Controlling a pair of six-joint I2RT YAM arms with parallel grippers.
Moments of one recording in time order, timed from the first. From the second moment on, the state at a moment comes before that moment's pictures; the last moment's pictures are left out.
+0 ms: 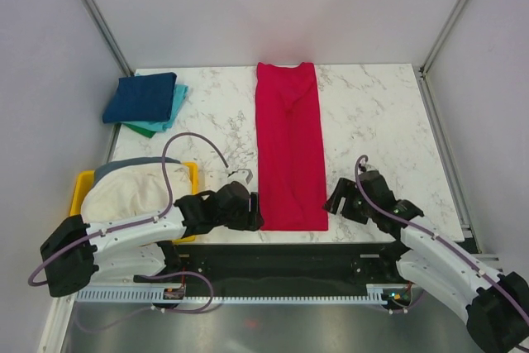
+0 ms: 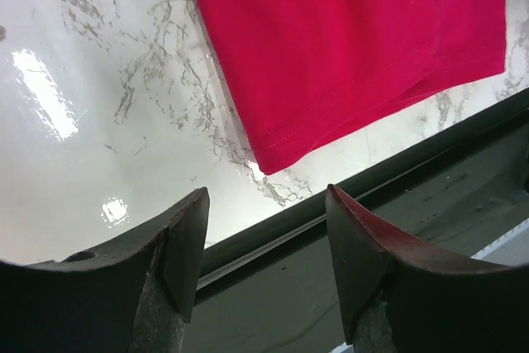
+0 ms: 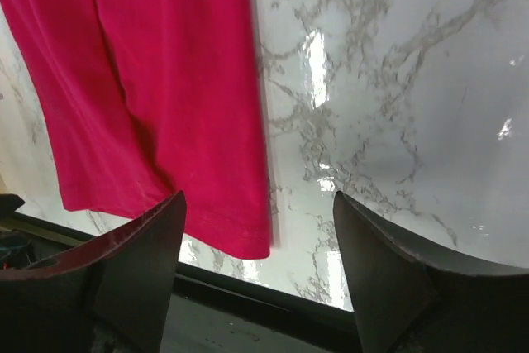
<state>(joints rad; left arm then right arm) -1.04 1.06 0.55 -0.38 -0.13 -0.84 0.48 0.80 0.37 -0.43 -0.08 0.79</state>
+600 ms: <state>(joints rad) -1.04 1.21 0.43 -0.06 -0.05 -0.90 0.70 0.83 0.27 -0.32 -0.05 0.98</state>
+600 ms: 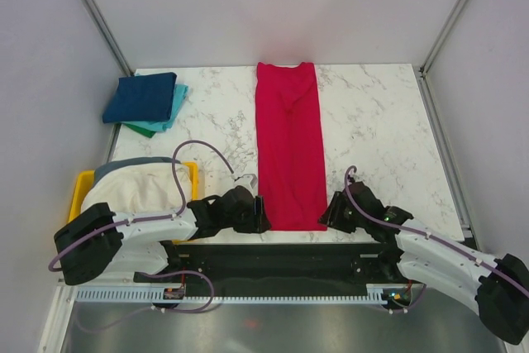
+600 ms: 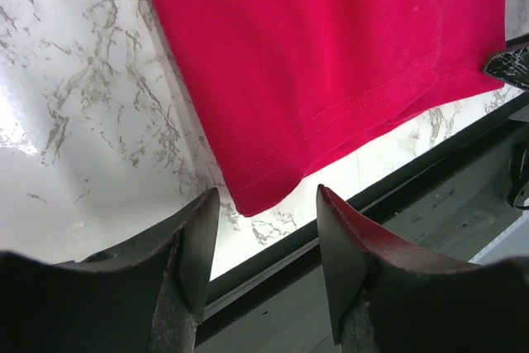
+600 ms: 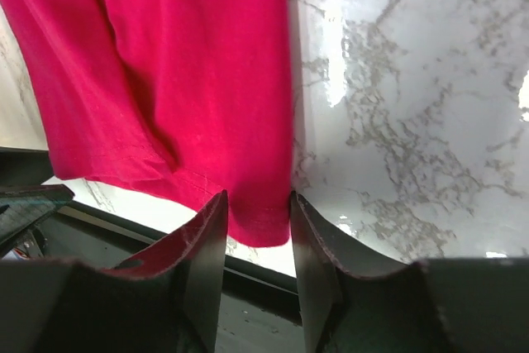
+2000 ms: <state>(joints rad) -0.70 1.31 1.03 -0.47 0.01 -0.68 0.47 1.26 1.03 -0.58 0.22 0.65</state>
